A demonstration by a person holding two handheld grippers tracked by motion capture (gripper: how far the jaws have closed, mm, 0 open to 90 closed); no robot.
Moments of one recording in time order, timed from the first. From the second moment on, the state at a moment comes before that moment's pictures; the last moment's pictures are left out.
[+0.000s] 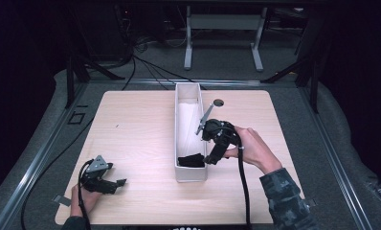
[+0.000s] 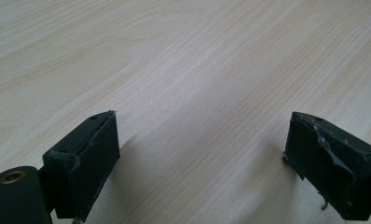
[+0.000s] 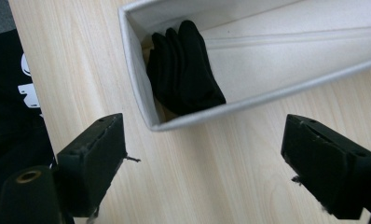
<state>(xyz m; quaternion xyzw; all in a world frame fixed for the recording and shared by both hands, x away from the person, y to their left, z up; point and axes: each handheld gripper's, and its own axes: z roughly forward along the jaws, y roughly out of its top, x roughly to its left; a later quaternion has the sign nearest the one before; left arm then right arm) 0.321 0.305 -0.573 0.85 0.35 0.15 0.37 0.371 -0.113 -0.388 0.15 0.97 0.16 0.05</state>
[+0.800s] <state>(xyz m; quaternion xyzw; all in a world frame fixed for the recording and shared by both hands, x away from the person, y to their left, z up) 0.321 0.305 -0.573 0.85 0.35 0.15 0.37 0.335 -0.216 -0.410 0.25 0.94 0.18 0.11</state>
